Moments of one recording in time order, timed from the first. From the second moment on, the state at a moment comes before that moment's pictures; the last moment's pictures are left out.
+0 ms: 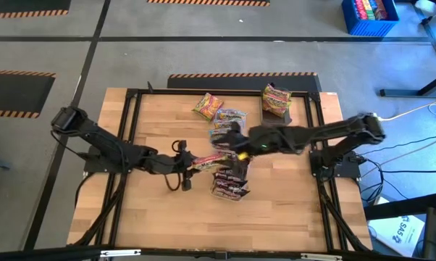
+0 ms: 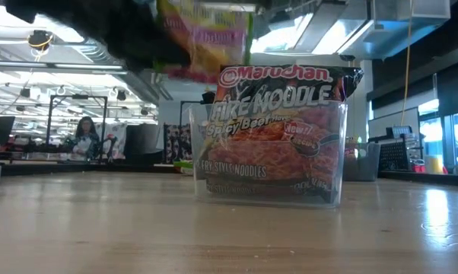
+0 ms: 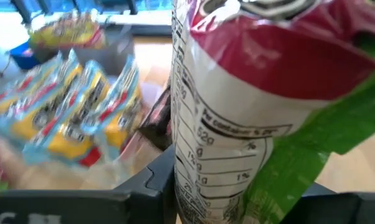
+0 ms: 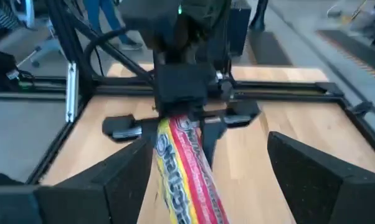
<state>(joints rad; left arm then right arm) -0.35 1.31 0.60 0.31 -0.51 -0.19 0.15 1.52 1.27 -0.09 0.08 0.02</state>
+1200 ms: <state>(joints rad) -0.30 1.29 0.60 0.27 -0.44 -0.27 0.09 1.83 1.59 -0.53 -0.03 -0.05</state>
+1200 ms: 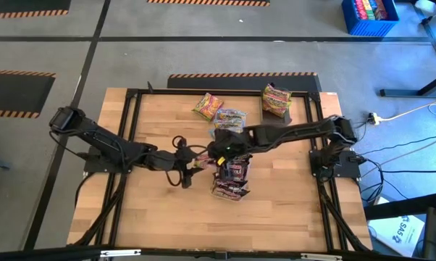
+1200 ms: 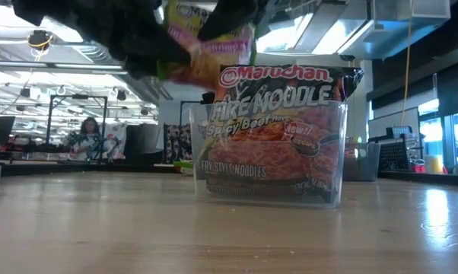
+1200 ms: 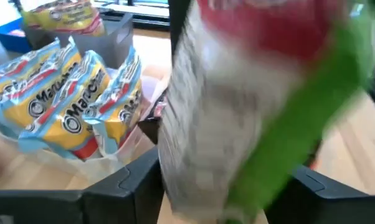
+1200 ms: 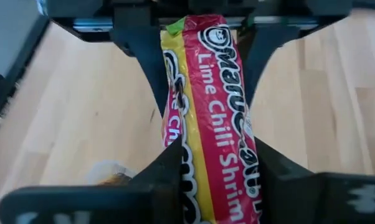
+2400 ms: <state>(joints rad) -0.32 1.09 0.60 0.07 -0.43 -0.25 -0.35 0.97 1.15 -1.02 0.14 -0.14</state>
